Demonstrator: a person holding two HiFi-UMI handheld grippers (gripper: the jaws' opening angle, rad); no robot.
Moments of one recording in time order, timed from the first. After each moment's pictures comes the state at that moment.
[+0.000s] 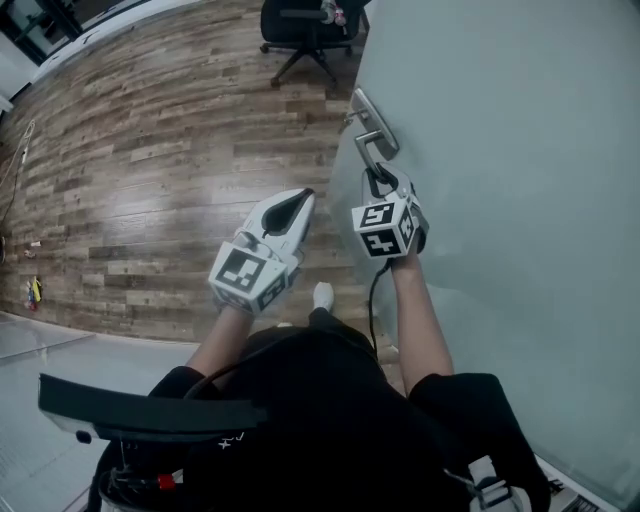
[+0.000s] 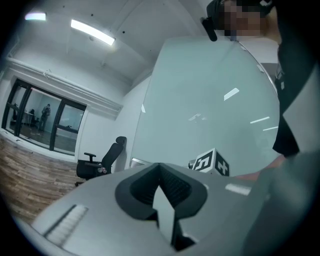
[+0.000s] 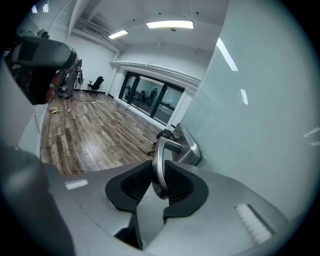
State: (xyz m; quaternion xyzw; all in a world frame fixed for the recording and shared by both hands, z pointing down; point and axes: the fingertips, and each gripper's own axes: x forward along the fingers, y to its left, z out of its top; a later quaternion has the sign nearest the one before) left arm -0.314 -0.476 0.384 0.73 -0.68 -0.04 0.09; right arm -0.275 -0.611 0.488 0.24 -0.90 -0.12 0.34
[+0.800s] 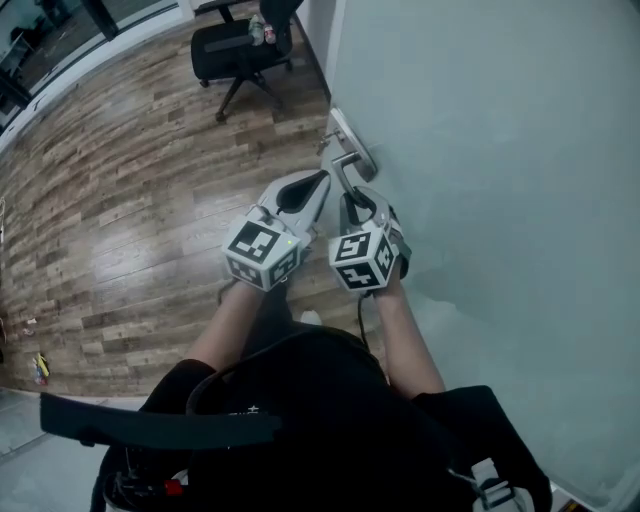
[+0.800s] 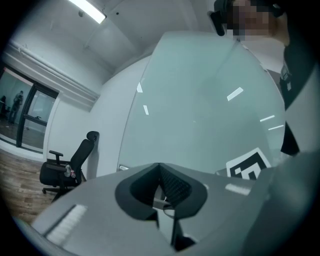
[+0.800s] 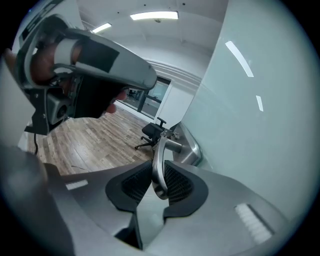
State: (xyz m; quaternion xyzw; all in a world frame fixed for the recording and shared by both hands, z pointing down) left arm -0.269 -0.668 0.389 0.82 -0.57 -0.04 0.08; right arm -0.233 -0.689 0.493 0.31 -0.88 -0.09 0.35
